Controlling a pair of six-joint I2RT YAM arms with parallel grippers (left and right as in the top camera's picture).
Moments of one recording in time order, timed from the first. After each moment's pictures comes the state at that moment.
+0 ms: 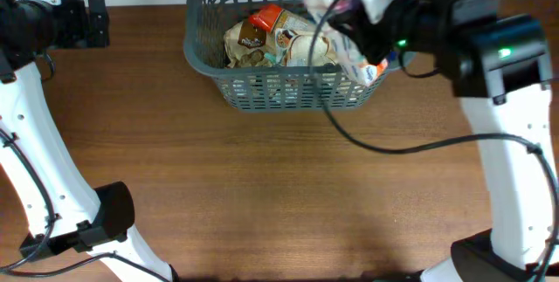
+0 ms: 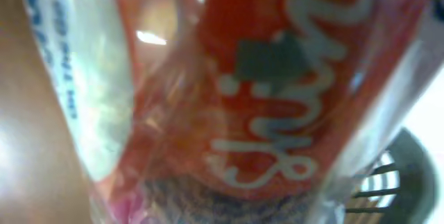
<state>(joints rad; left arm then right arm) 0.24 1.97 2.78 -1.62 0.08 0.23 0.32 1.71 2.23 -1.14 -0.32 -0.51</state>
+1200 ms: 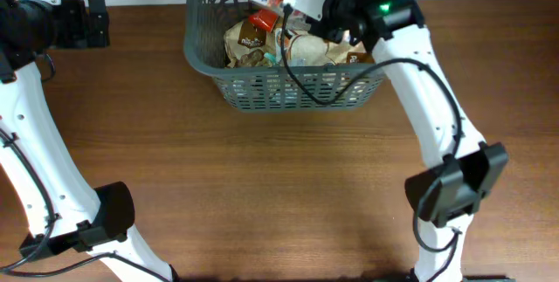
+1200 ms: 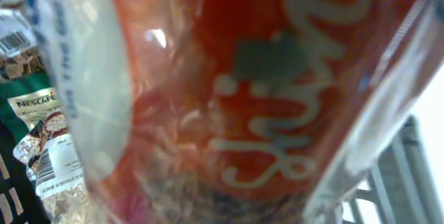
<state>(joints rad) 0.24 1.97 2.78 -1.62 0.08 0.23 0.35 2.11 2.23 -0.89 -0.13 -0.94</state>
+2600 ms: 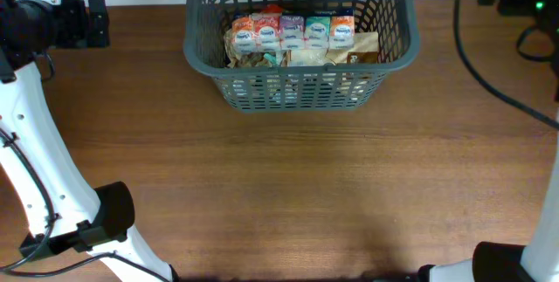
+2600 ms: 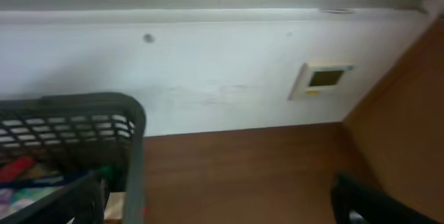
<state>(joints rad) 0.24 1.97 2.78 -1.62 0.08 0.23 -0.12 1.62 2.26 -1.02 0.04 -0.06</state>
